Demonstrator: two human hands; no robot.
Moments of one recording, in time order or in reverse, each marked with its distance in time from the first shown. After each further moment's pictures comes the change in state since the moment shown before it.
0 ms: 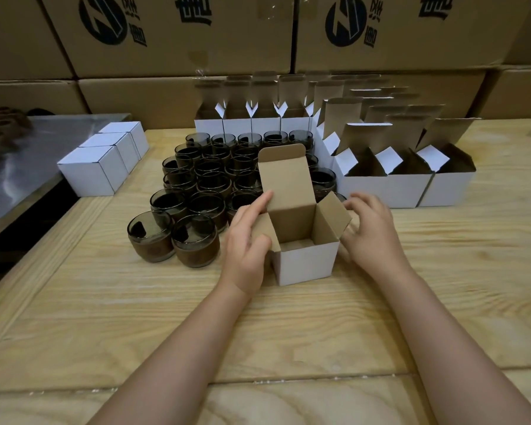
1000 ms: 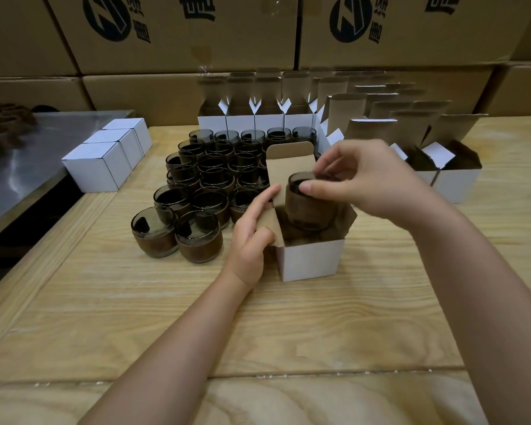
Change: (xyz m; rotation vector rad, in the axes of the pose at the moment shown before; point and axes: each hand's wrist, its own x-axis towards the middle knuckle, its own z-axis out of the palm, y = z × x) left_hand 0.008 -0.002 0.001 -0.144 -0.109 -0.062; right_hand 0.022 -0.086 -0.061 0.182 -0.280 -0.125
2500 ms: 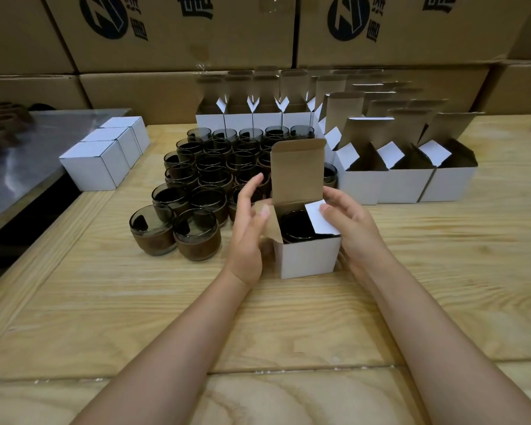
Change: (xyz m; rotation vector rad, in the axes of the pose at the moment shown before) left_hand -0.005 0.007 0.008 -0.212 0.073 0.000; right_hand -0.020 0.065 0.069 0.812 0.167 0.213
